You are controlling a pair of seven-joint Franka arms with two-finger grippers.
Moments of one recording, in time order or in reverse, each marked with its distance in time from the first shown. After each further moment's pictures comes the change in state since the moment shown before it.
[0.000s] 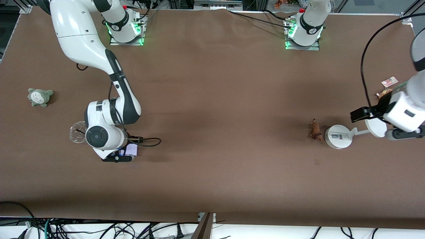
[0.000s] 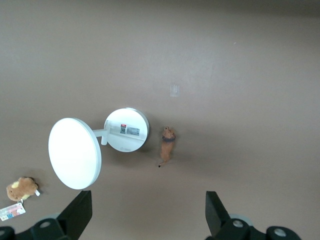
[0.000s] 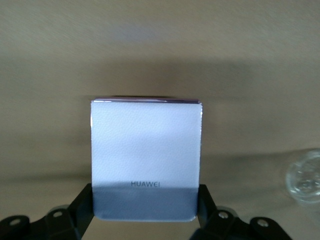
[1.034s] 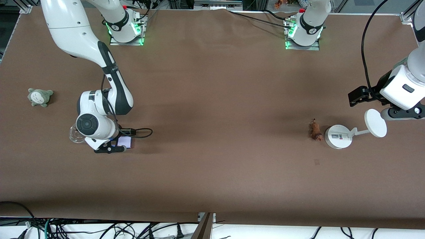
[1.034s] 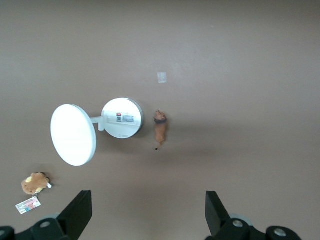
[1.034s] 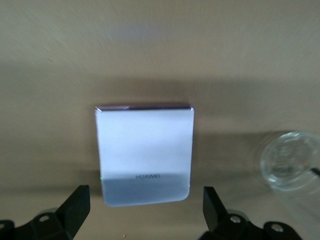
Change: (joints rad) left arm -0.033 -0.090 -0.007 -0.003 -0.052 -0.090 0.068; right arm 0.000 -0.134 -0.028 -0.211 -0.001 0.151 -0.096
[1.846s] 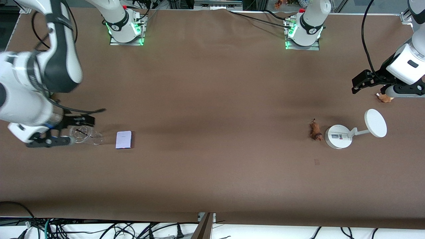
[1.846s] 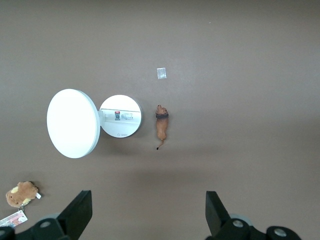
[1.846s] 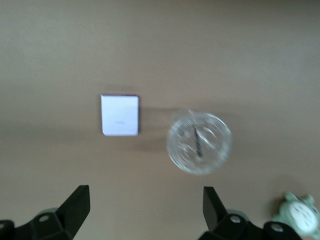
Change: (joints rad) left arm -0.367 -0.340 0.587 -0.457 -0.230 0.289 0.199; right arm -0.003 -0.243 -0.131 0.286 -0.001 -0.525 -0.134
